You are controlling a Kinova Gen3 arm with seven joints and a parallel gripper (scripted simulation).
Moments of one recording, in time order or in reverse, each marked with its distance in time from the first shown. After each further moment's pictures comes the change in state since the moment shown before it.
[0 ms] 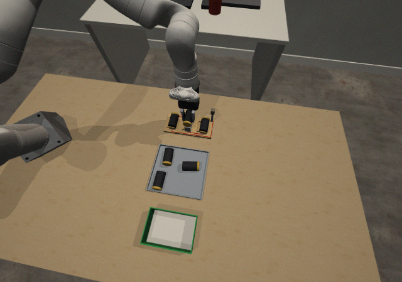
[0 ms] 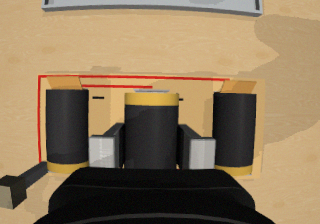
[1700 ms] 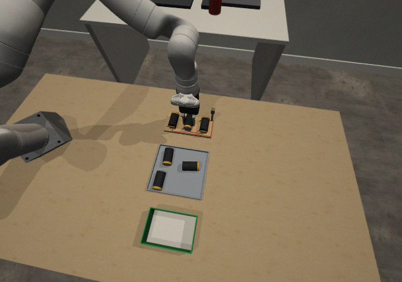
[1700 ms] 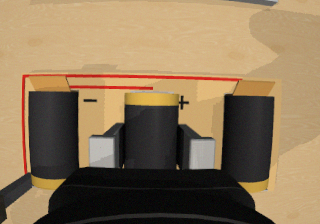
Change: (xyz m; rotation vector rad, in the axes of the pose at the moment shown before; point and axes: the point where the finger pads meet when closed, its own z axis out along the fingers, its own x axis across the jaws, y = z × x) arm 0.000 0.001 0.031 -0.002 0.000 -0.001
